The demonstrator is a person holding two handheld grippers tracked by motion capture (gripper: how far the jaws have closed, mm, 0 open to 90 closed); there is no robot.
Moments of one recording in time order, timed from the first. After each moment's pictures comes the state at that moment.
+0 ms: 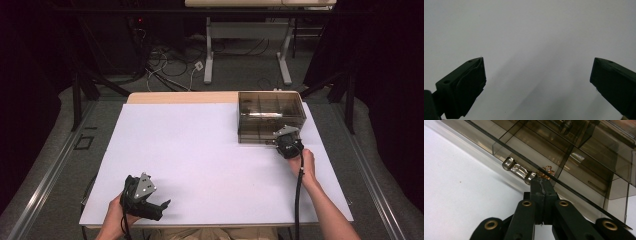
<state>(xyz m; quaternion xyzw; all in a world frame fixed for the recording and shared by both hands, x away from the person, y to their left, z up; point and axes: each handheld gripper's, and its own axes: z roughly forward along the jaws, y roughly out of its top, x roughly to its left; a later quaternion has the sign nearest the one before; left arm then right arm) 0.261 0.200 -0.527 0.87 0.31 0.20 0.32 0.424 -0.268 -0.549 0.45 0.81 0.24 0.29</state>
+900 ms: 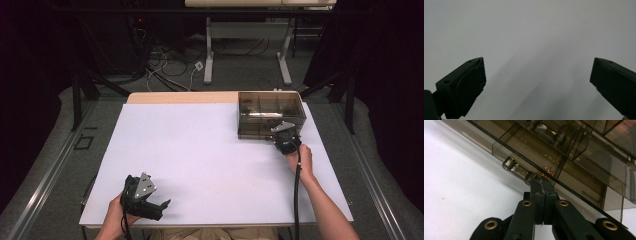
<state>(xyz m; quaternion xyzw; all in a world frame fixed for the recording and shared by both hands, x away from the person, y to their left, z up) 0.261 0.201 -0.527 0.87 0.31 0.20 0.32 0.441 -0.263 -0.548 0.45 0.81 0.22 0.31</state>
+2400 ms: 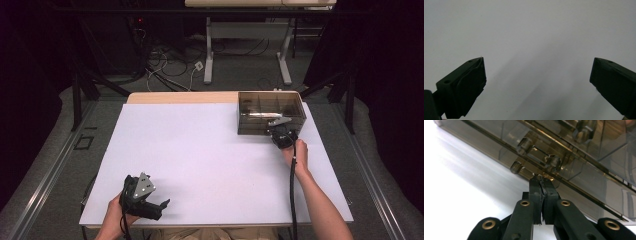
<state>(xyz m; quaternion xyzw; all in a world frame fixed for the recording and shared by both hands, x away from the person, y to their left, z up) 0.261 0.202 -0.526 0.87 0.31 0.20 0.32 0.456 -0.255 -0.544 0.46 0.80 0.23 0.32</state>
